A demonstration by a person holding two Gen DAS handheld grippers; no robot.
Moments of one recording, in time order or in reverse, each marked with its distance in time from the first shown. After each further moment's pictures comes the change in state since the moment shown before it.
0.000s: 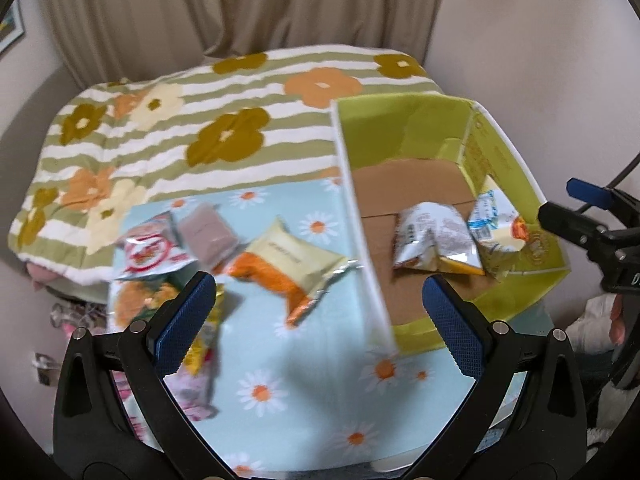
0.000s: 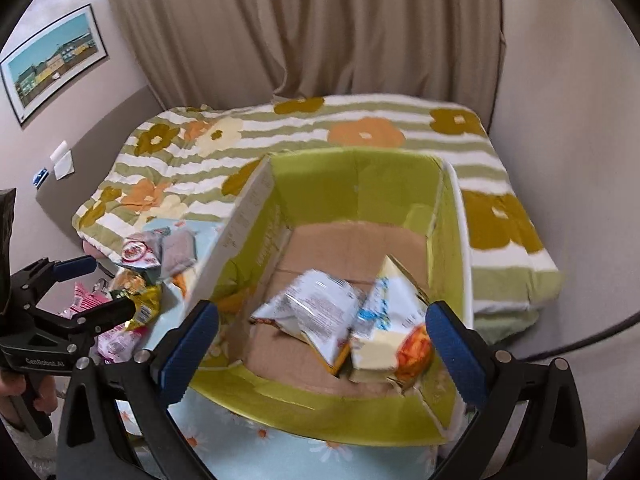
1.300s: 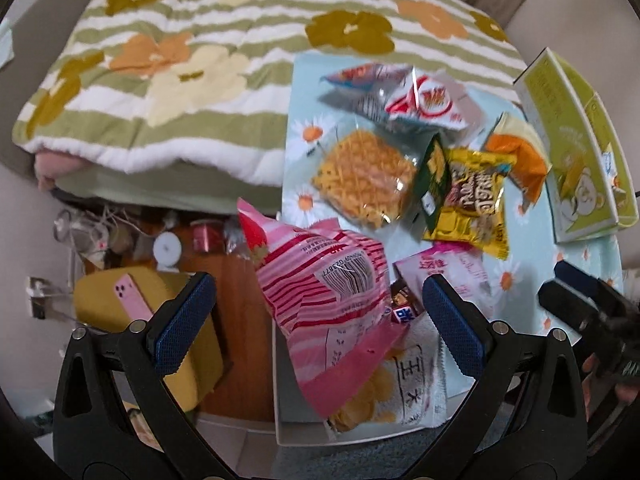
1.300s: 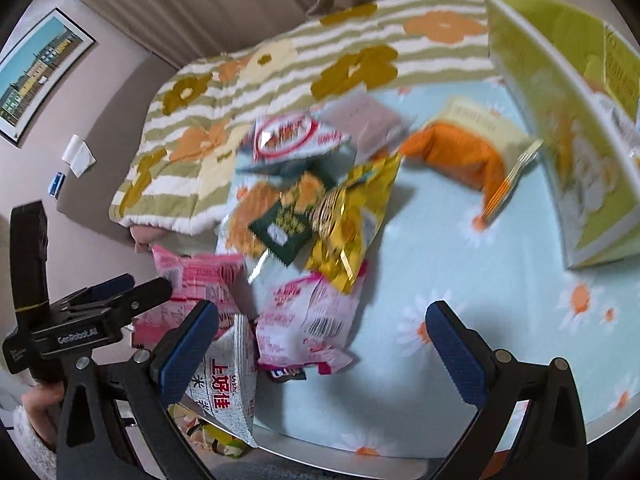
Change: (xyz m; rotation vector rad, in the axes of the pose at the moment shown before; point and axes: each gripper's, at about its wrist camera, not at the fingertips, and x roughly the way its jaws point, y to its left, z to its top) left arm 0.062 0.323 -0.130 -0.185 0.281 -0.026; right arm 0.143 0.287 -0.095 0.248 0.284 0.137
